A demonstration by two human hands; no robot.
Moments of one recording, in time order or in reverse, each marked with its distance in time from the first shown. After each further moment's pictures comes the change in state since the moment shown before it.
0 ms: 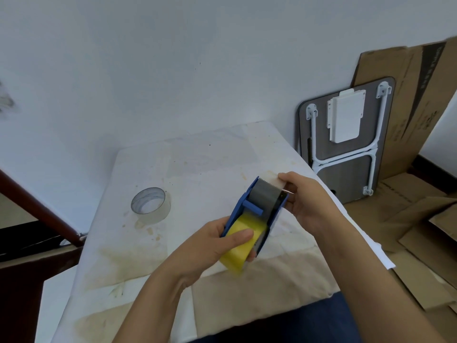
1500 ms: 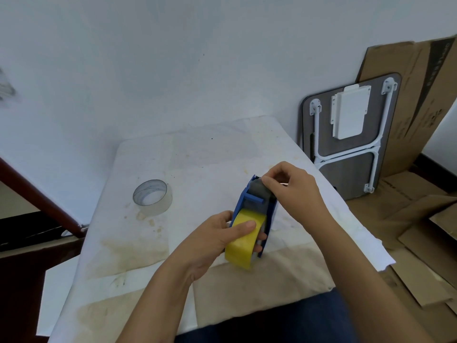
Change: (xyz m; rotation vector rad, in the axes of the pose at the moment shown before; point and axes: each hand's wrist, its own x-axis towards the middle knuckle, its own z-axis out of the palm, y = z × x) left_hand 0.008 -0.004 0.007 -0.215 0.063 -0.120; right_hand -0.011 0.010 0.014 -0.845 0.027 -0.472
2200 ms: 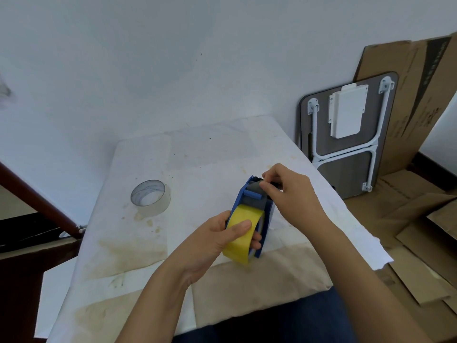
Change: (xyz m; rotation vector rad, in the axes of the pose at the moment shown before) left_hand -0.003 -0.006 0.000 0.020 -0.039 0.118; right_hand -0.002 0.011 0.003 -0.137 -0.028 -0.080
